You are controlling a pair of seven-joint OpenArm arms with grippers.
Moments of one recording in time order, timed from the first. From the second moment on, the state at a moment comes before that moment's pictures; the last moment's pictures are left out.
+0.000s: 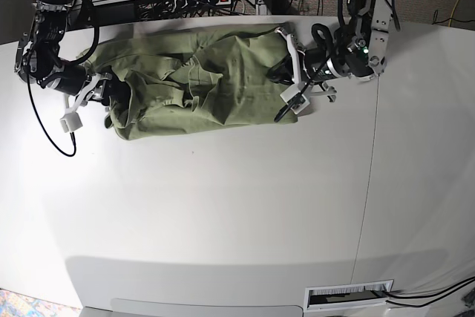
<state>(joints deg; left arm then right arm) 10.3 -8.8 8.2 95.5 -23.1 -39.7 50.8 -4.7 27.7 22.7 75.8 61.1 40.0 -70.0</state>
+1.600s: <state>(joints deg) 10.4 -6.2 8.2 94.0 -25.4 -40.3 49.8 -1.5 13.1 22.6 86.9 78.9 39.7 -79.1</state>
